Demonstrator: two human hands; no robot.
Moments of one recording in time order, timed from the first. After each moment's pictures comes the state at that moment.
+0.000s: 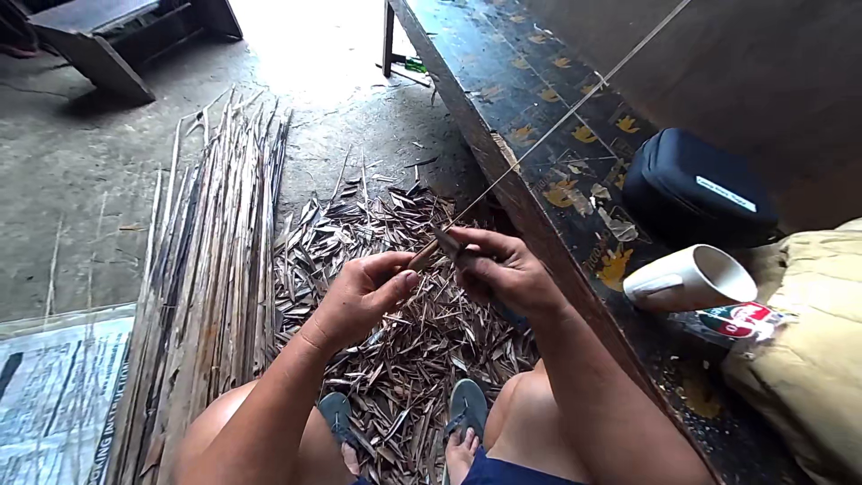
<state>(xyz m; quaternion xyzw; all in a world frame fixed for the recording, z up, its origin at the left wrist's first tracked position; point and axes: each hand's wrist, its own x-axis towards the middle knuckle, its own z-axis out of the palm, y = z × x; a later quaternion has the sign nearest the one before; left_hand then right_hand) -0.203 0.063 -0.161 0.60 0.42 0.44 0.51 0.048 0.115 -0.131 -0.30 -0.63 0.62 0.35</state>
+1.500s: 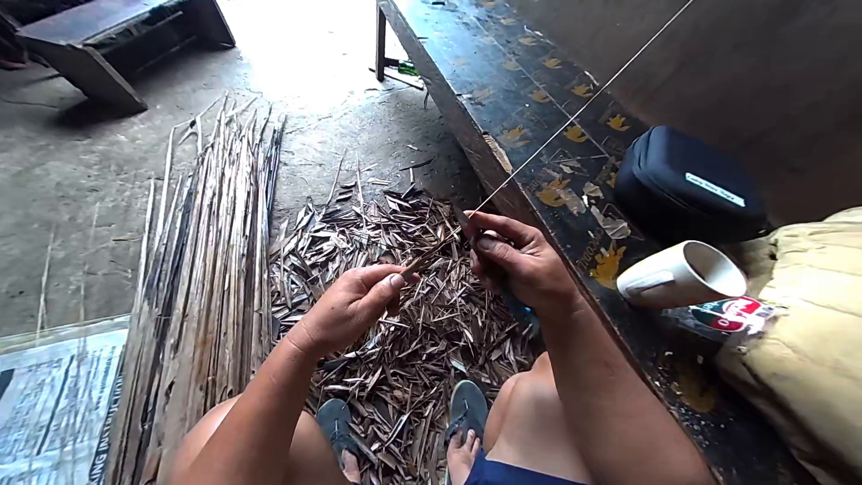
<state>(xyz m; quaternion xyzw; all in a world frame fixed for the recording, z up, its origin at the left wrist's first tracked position) -0.217 0.067 -0.164 0.66 0.39 0.36 0.53 0.065 0.126 -0.126 -0.30 -0.60 0.62 0.41</state>
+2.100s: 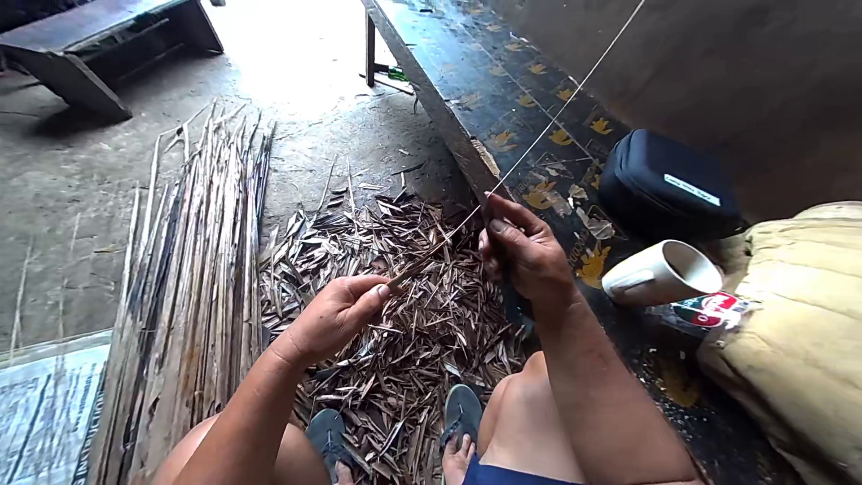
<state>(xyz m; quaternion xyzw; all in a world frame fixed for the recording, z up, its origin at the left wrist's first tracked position) -0.219 0.068 -0.166 0.68 0.42 0.33 0.51 0.082 0.135 -0.124 -0.32 -0.56 0.58 0.49</state>
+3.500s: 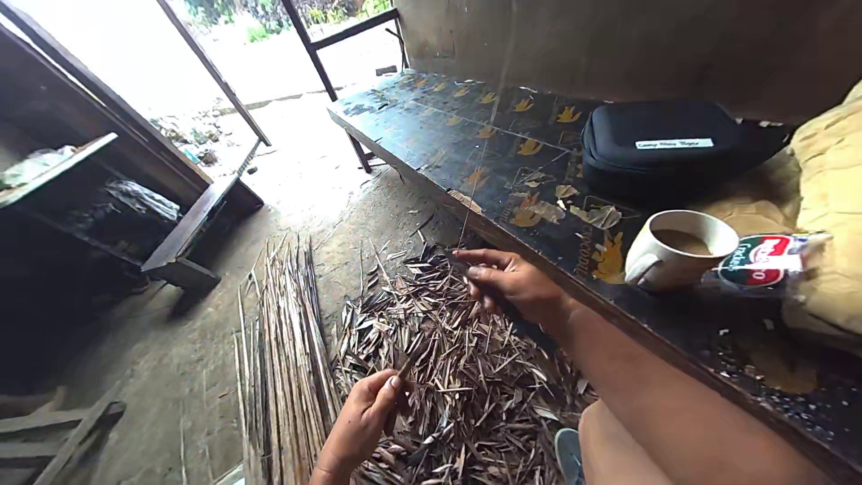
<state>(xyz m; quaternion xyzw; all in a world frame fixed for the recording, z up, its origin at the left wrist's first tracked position) -0.245 0.058 -0.164 0.65 0.48 0.26 0.53 0.081 0.143 -0.122 -0.37 -0.49 0.64 0.46</state>
